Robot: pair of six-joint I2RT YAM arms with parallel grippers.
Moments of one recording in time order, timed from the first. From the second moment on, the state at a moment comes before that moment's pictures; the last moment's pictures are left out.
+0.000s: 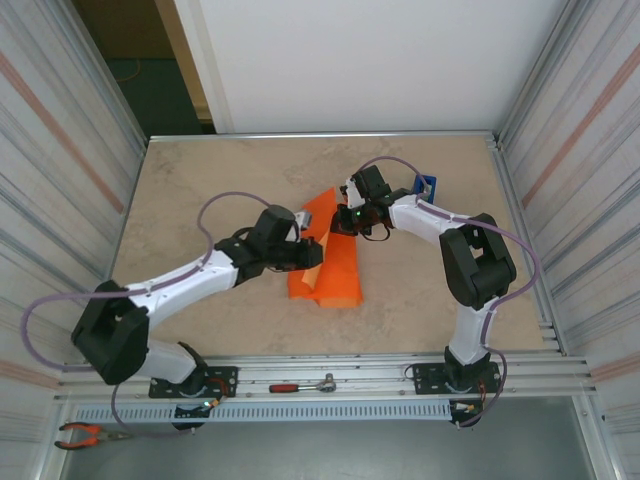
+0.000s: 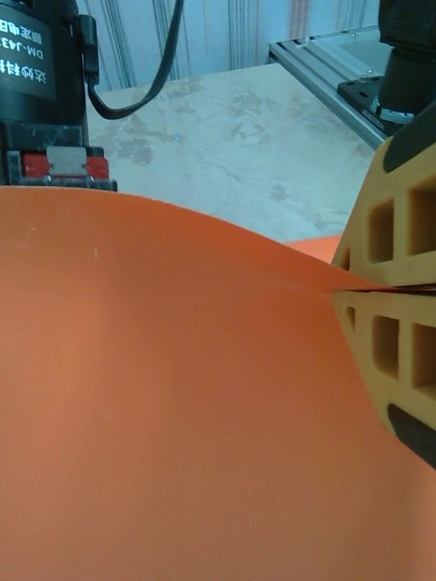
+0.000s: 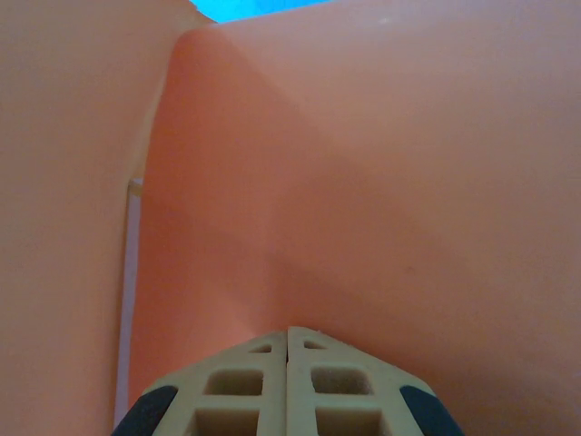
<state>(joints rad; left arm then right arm) -0.76 1.42 0.91 -0.22 0.28 -0.76 0.50 1.89 1.29 -0.39 -0.45 0.52</state>
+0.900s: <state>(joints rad) -0.84 1.65 0.95 -0.04 0.15 -0.90 0.52 1.90 1.28 -0.33 -0.45 0.52</state>
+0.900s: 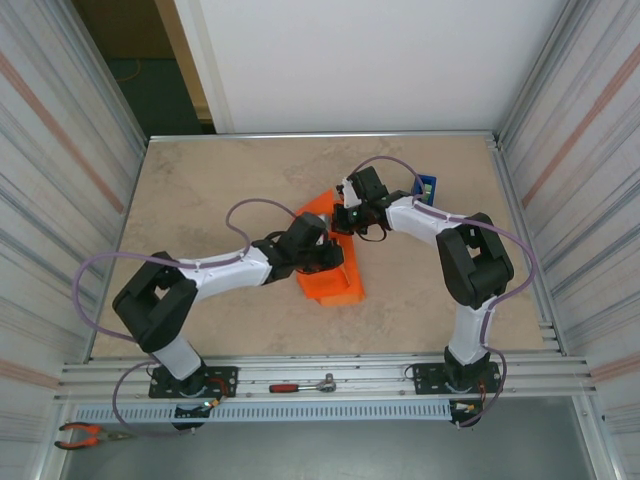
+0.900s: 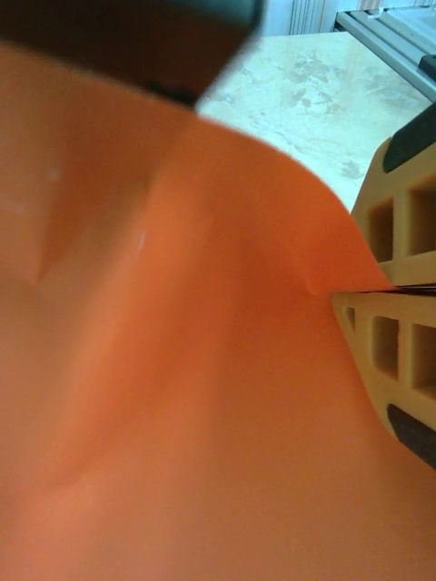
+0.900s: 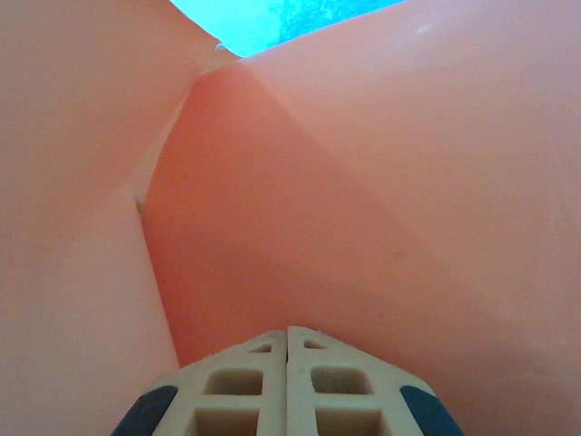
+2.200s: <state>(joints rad) -0.84 1.66 0.85 0.15 0.13 -0.95 0.45 1.77 1.26 -0.46 -0.41 0.62</state>
